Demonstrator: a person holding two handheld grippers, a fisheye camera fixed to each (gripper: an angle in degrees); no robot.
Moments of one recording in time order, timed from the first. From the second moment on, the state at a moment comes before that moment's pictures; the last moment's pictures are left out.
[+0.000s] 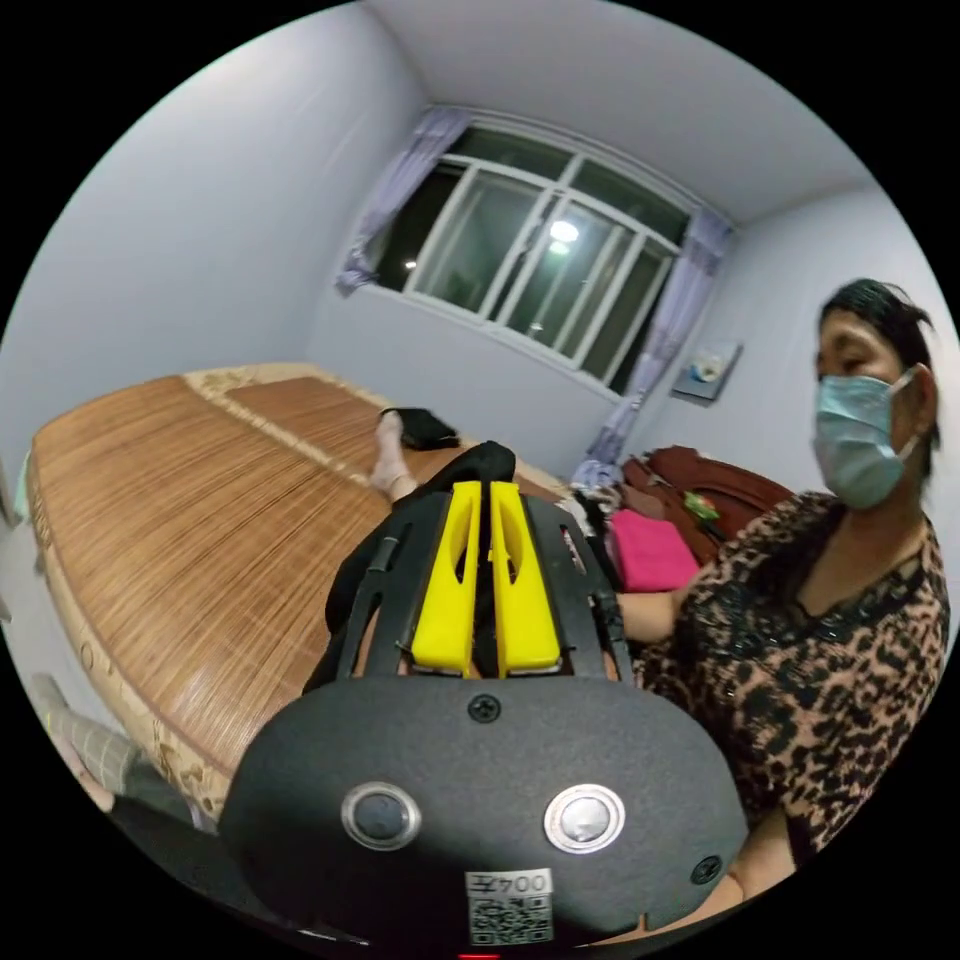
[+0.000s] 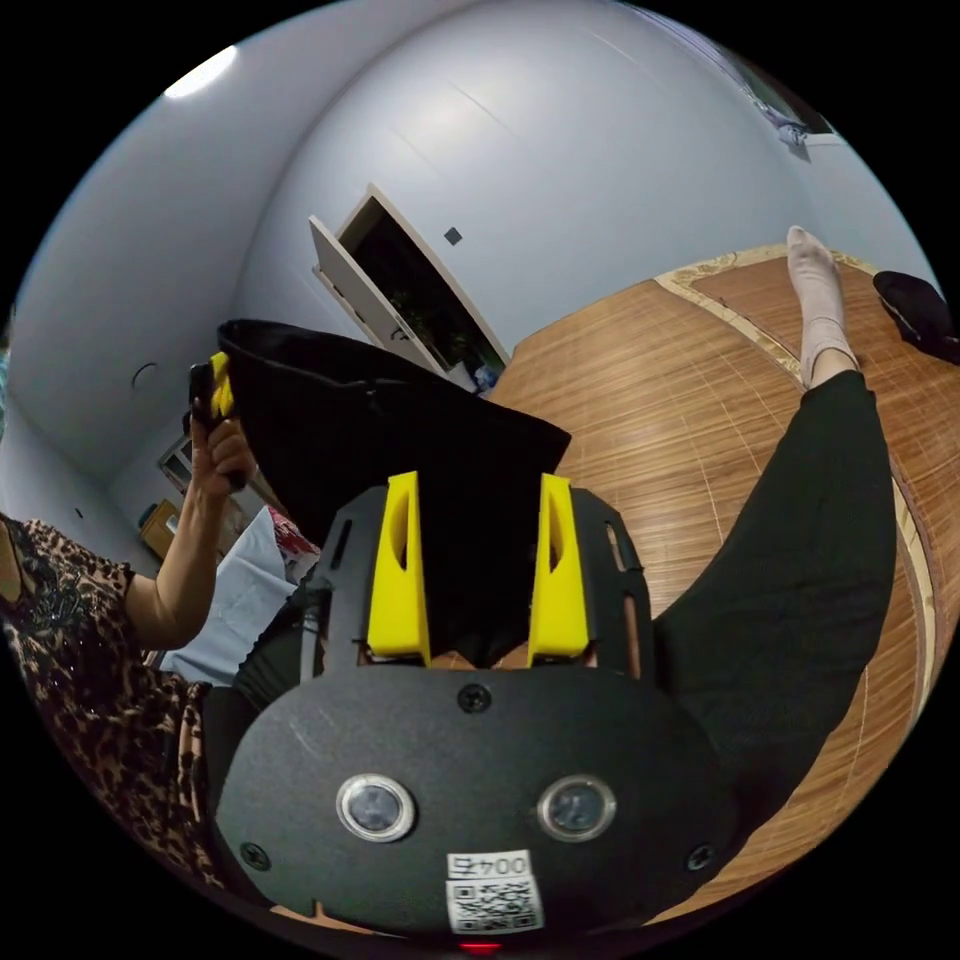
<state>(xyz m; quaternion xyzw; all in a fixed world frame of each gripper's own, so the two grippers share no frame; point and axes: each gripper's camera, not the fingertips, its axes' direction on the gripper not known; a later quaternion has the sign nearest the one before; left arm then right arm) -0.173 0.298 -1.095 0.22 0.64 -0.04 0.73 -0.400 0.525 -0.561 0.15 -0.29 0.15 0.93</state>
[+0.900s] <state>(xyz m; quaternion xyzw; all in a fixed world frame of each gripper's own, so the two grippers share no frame) -0.444 0.377 -1.215 0.33 0.64 -0.14 0.68 -0.435 0.479 -0.788 0.27 -0.42 0.00 0.86</state>
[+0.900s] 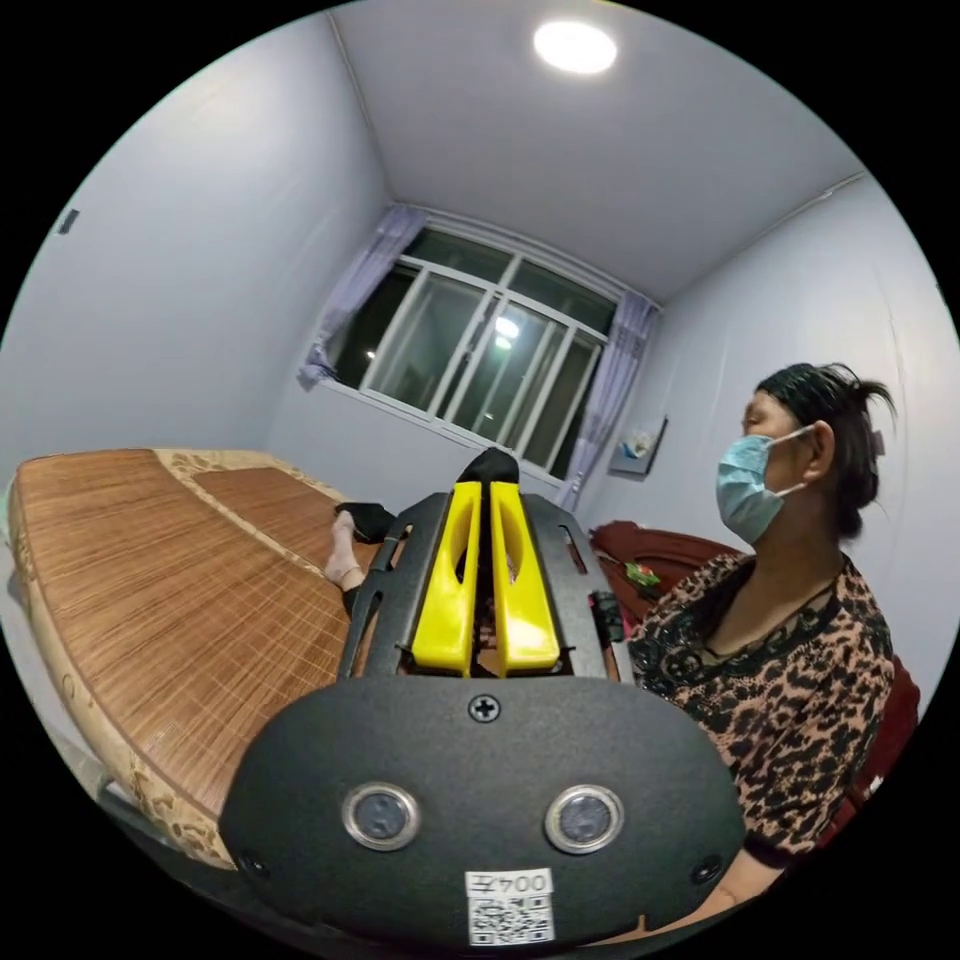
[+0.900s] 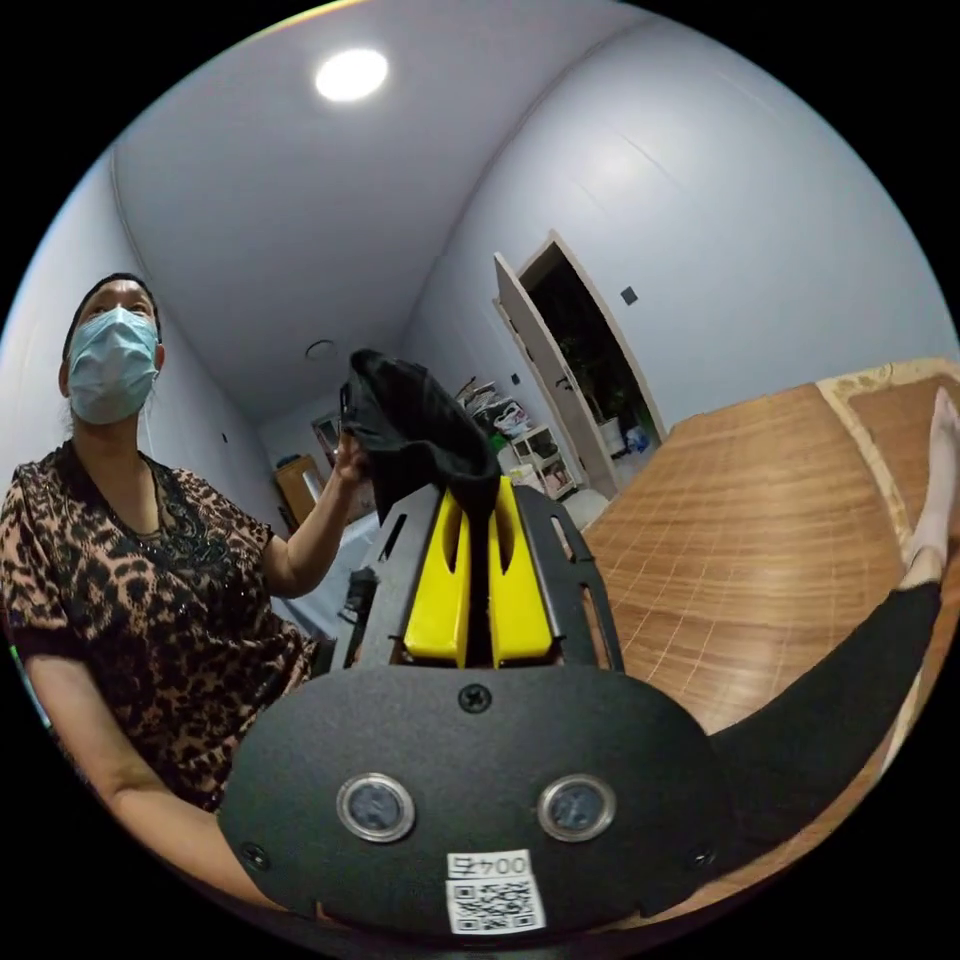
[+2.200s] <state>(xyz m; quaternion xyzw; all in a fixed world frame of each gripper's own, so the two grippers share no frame) -0.567 0.405 -0.963 0.25 0.46 -0.28 0.81 -0.445 0.160 -0.753 0.18 -0.18 0.01 0.97</state>
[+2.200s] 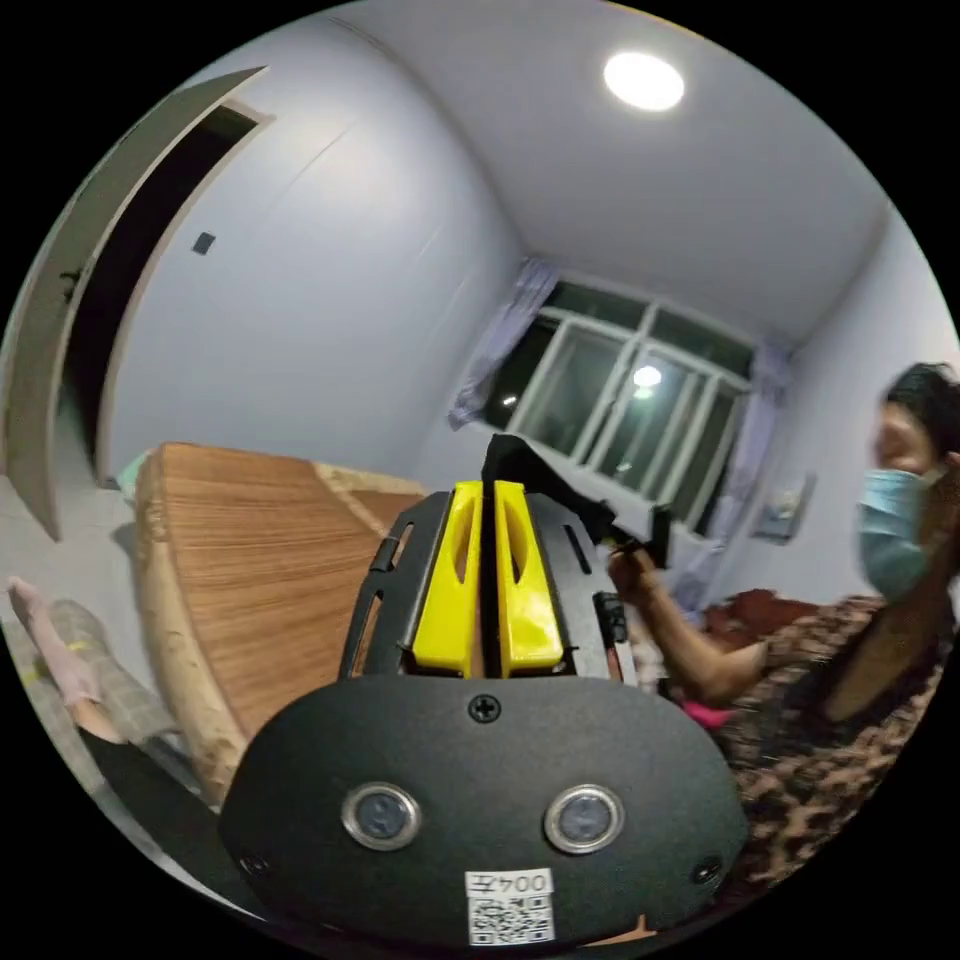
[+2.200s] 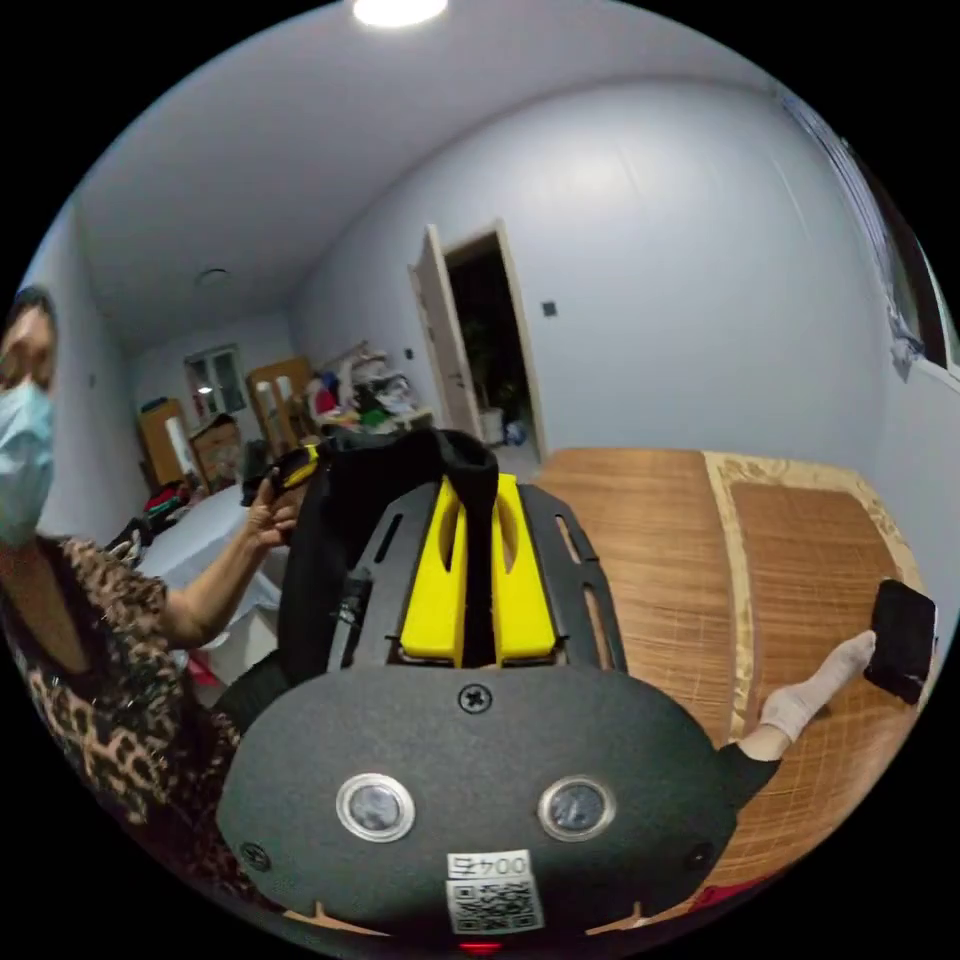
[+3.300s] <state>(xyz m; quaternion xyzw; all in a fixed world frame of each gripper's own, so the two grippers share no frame) -0.232 0.572 -0.632 -0.08 0.40 -0.13 0.91 -0.445 0.231 -0.296 -0.17 -0.06 0.10 0.98</state>
